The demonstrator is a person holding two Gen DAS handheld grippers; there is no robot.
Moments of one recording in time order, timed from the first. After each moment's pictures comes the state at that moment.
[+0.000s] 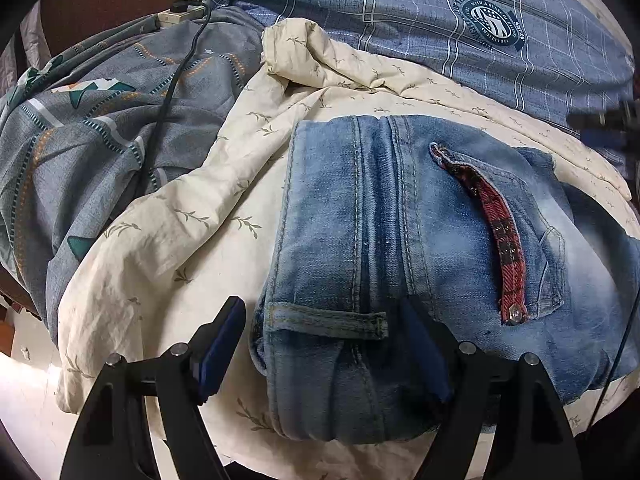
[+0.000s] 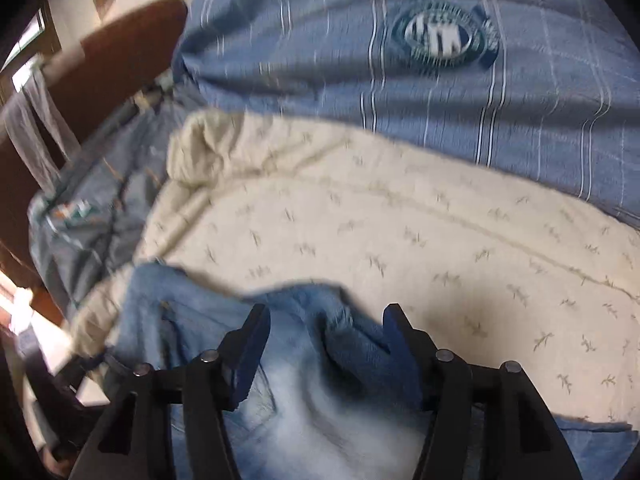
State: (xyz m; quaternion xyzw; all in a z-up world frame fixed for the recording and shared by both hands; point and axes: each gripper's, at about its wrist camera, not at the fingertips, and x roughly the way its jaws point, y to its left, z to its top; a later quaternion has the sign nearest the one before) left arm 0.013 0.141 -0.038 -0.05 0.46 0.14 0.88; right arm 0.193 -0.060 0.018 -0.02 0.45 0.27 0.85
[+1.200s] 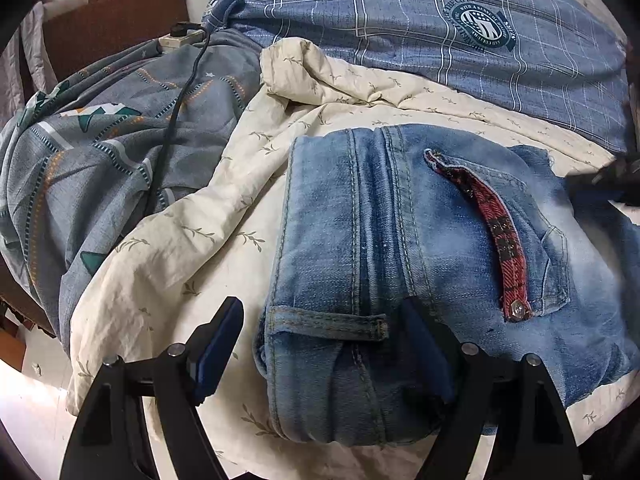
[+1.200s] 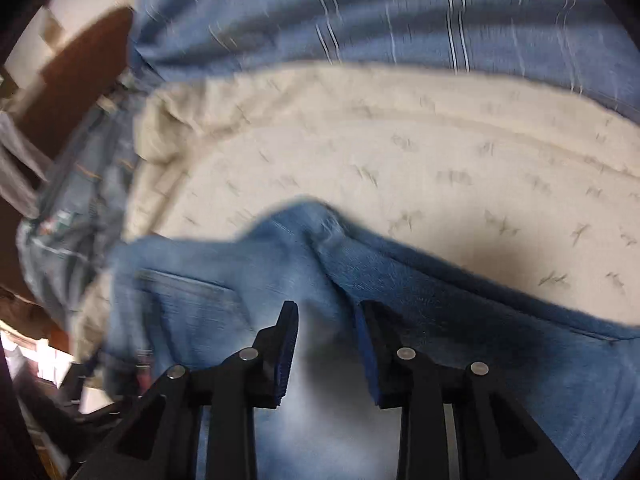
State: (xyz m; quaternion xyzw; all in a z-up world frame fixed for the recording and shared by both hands) left arm 0.009 0.135 -0.036 -0.01 0.43 0.15 0.89; right arm 0.176 -0.069 -0.029 0.05 0.51 0.23 0.83
